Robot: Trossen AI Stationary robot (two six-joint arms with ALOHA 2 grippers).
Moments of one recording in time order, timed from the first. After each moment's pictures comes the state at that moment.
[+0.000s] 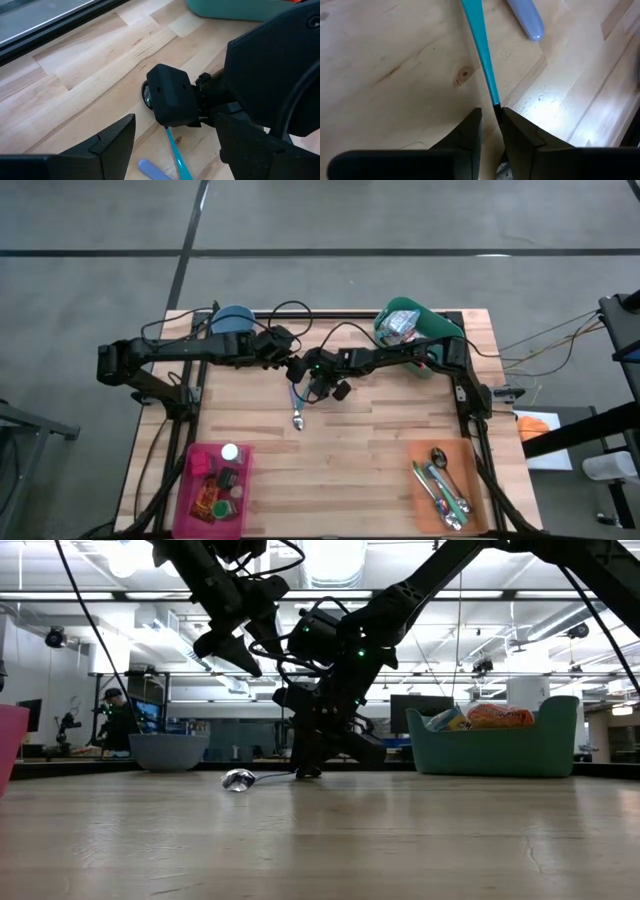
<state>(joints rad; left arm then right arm) 0.23 1.42 1.07 -0.52 -0.22 -0.56 -0.21 2.16 1.43 -0.26 0.05 -1.13</state>
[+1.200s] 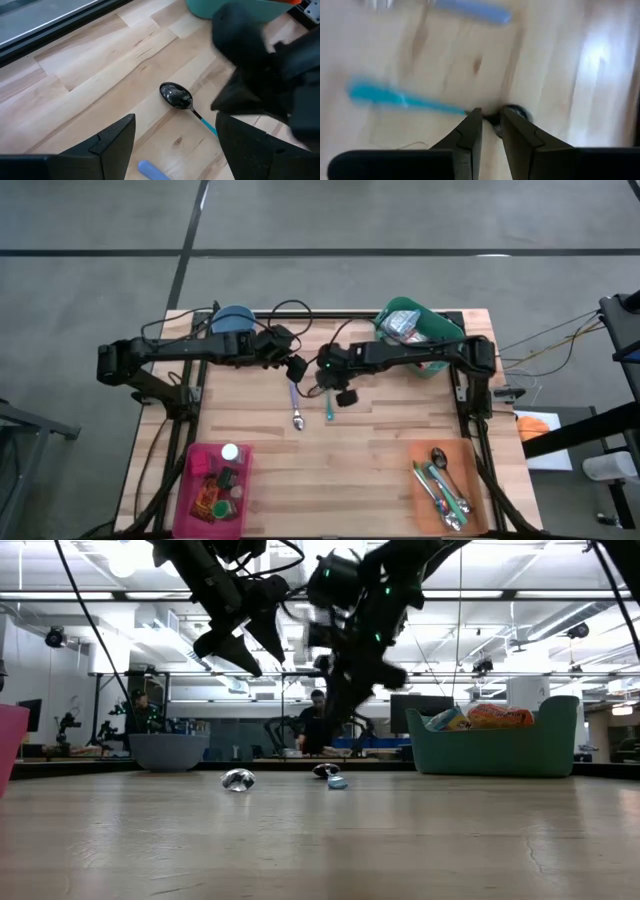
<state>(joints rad) 0.23 1.42 1.07 -0.52 -0.22 -0.56 -0.16 1.94 1.43 -0.56 0.07 -0.59</state>
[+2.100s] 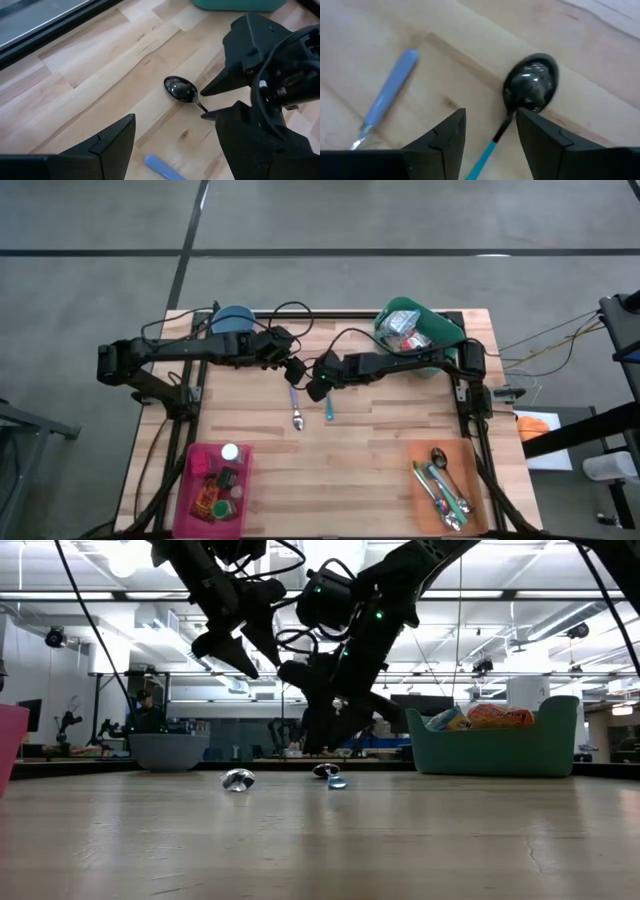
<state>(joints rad) 0.23 1.42 1.07 -0.55 -0.22 -0.52 -0.12 2.01 1.40 -0.44 0.24 0.82</state>
